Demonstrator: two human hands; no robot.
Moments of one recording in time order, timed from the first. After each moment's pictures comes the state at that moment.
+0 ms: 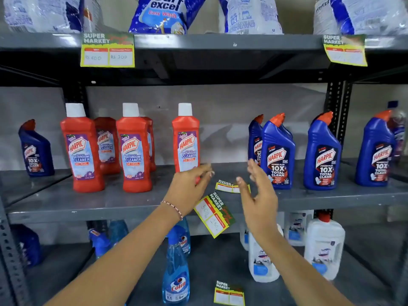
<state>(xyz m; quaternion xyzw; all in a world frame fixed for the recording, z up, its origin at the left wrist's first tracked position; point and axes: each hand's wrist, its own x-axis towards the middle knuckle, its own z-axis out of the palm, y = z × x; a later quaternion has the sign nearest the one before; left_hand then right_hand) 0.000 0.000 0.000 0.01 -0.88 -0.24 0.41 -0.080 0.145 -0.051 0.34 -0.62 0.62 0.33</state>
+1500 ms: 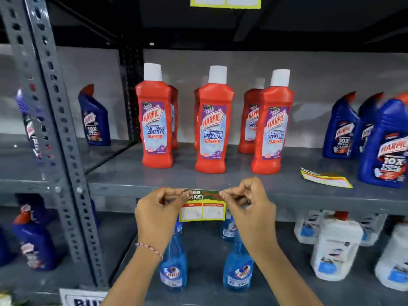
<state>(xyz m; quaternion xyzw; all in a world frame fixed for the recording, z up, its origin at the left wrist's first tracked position) 0.130 -0.179 -0.081 0.26 -0.65 -0.52 0.49 0.024 -0.037 -0.088 0.37 -0.67 0.61 0.20</state>
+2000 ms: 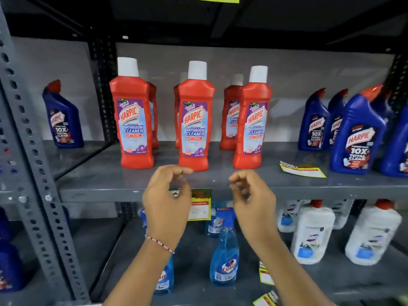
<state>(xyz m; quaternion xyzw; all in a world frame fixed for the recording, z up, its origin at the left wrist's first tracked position) 0.118 -0.150 -0.059 0.13 -0.73 -0.35 0.57 0.018 -0.021 -0.080 0.34 -0.71 0.56 0.26</state>
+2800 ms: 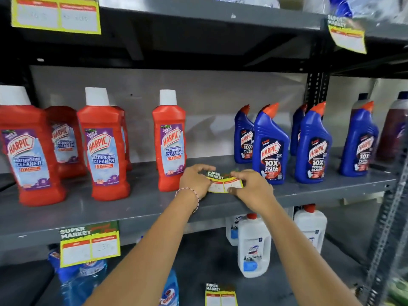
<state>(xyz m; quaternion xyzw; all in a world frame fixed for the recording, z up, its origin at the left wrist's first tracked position) -0.115 -0.024 -0.021 0.11 -0.82 -0.50 0.26 -0.146 0.137 -0.029 0.21 -0.90 0.37 0.13</state>
